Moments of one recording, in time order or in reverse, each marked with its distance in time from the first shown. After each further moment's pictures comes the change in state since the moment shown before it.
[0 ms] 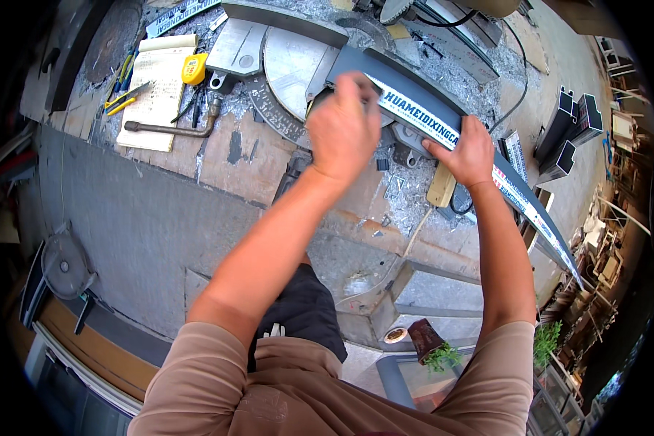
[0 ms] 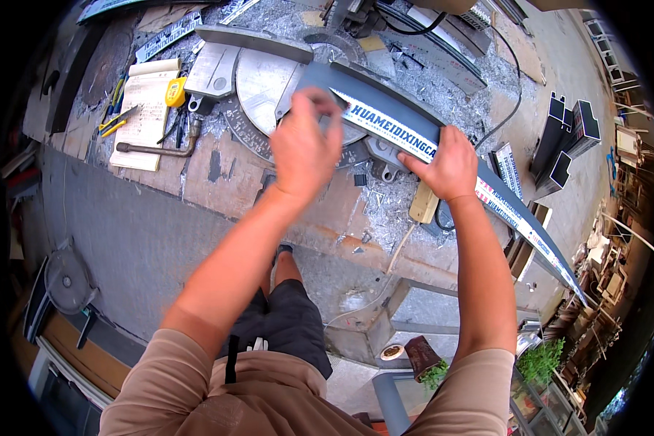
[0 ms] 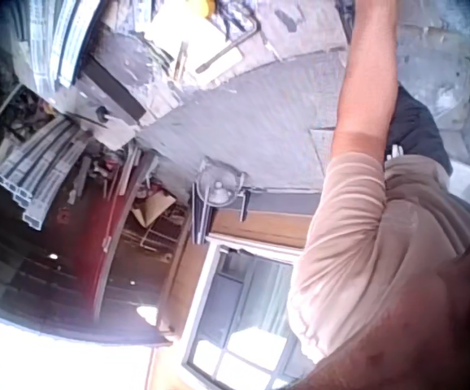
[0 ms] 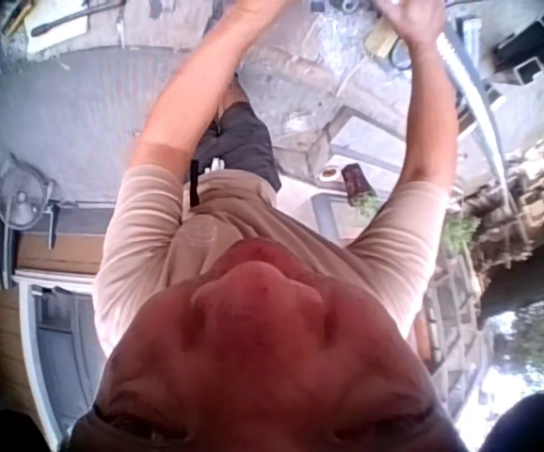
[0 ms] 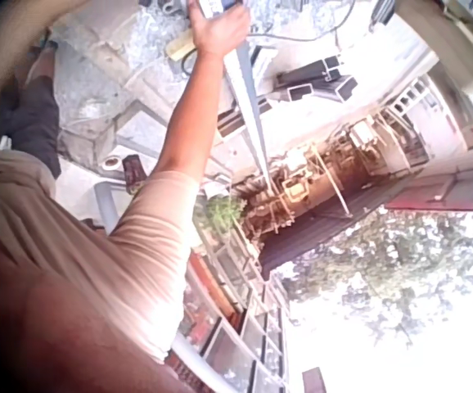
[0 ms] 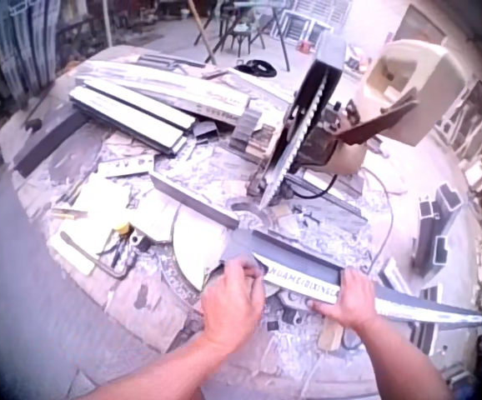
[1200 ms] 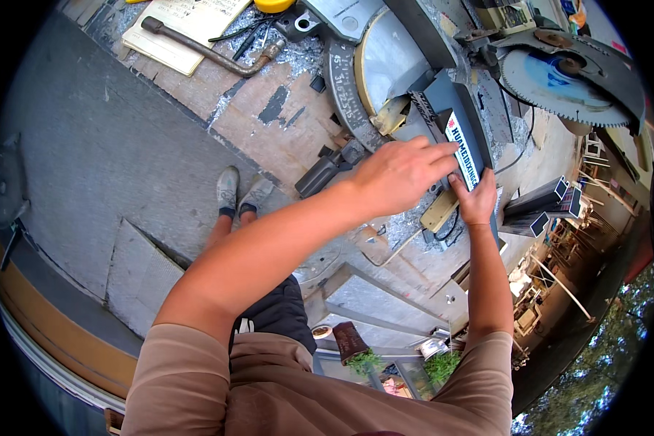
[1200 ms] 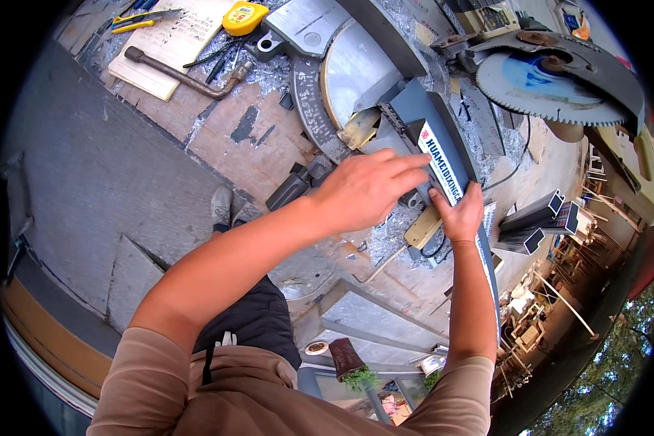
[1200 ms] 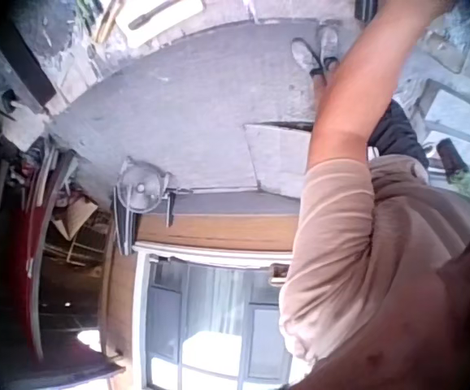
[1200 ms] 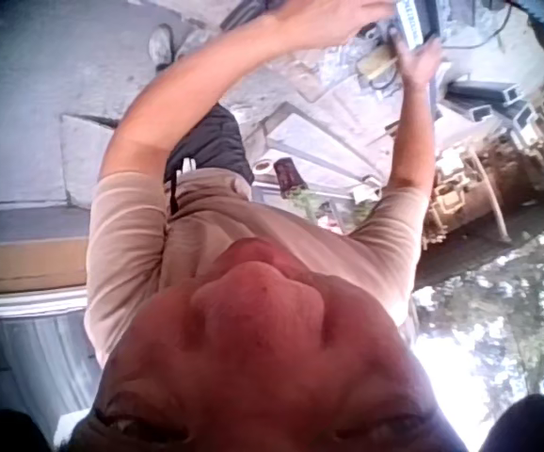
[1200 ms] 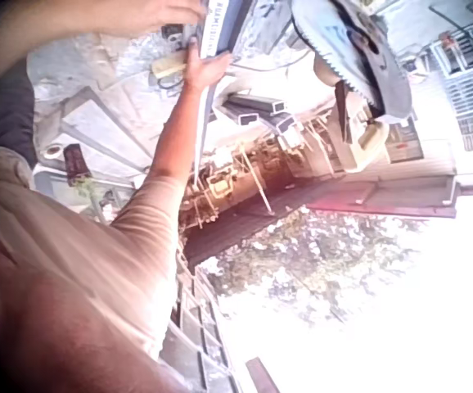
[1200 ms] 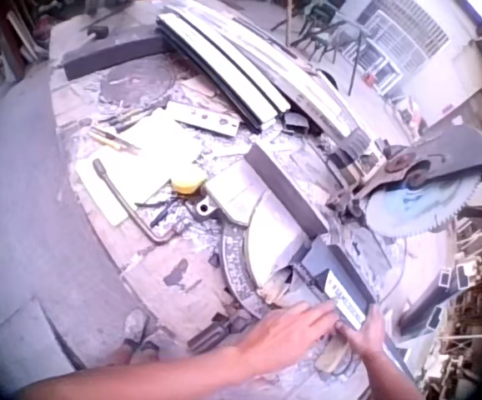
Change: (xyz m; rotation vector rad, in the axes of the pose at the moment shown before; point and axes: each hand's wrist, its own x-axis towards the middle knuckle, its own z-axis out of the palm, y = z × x) left_hand -0.040 -0.032 -0.033 -0.314 -0.235 0.292; right_hand -0.002 -0.001 0.013 -0.003 -0.020 -0.009
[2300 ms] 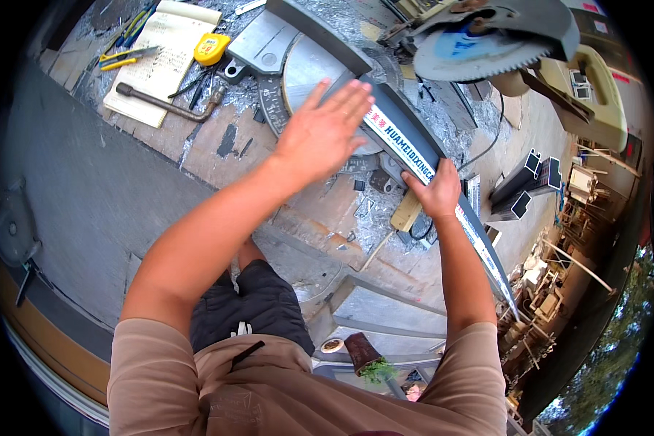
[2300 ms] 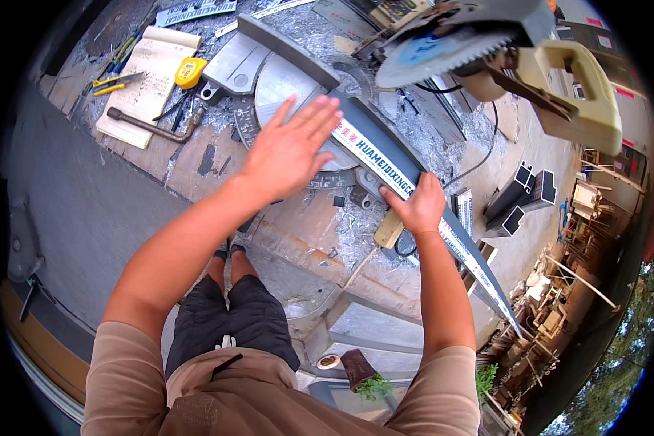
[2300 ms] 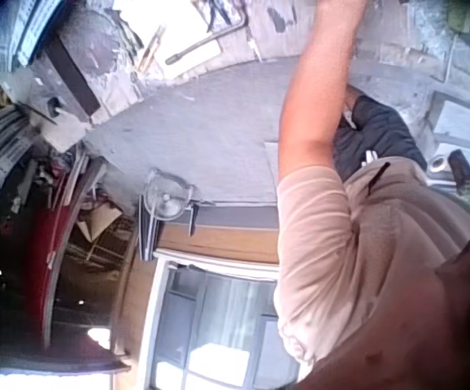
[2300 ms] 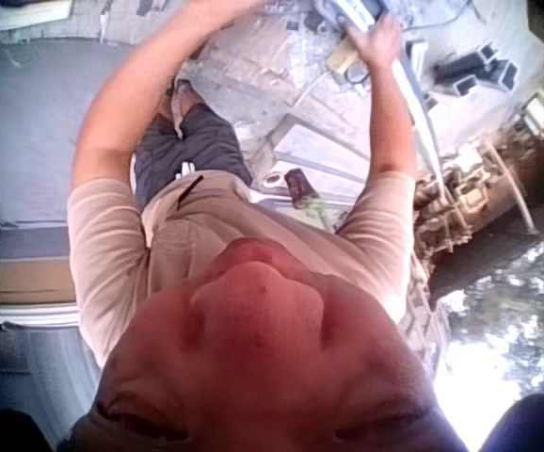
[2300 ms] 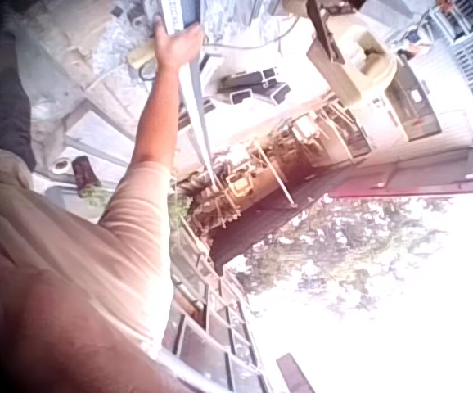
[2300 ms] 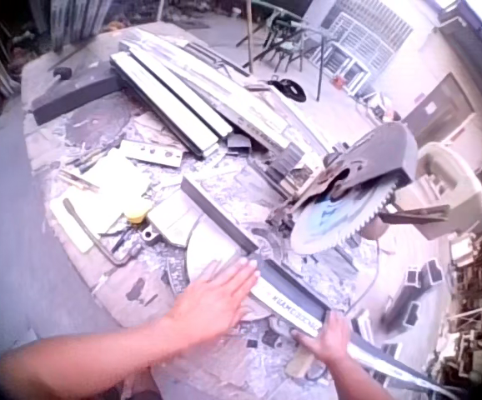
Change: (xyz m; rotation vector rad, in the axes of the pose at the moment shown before) left_hand 0.053 -0.018 -0.035 0.738 -0.333 0.008; right_hand 0.001 -0.003 -0.007 -0.021 0.034 0.010
